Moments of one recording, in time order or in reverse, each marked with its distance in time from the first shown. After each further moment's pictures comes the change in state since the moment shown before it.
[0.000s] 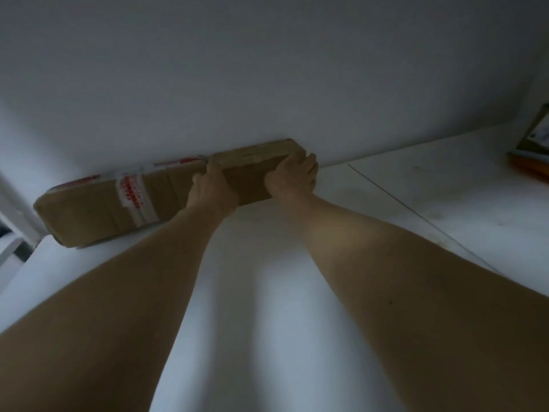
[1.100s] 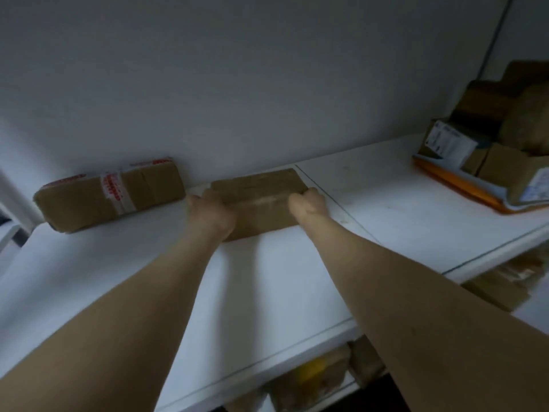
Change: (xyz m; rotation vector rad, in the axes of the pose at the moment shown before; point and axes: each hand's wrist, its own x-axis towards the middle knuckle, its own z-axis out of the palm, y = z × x) left_hand -0.143 0.067 -0.008 0.013 -0.020 -0.013; right_hand -0.089 0.090 -0.150 0.164 -0.121 0.203
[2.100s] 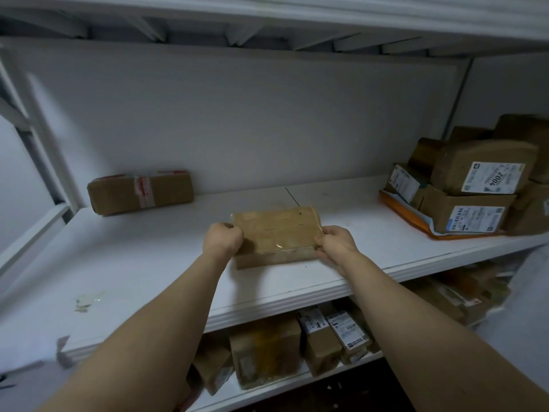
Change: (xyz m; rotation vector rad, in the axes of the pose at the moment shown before) left_hand -0.129 0.029 -0.006 -0.605 -0.060 -0.201; right_hand -0.110 0.069 -0.134 0.193 -0.102 -0.029
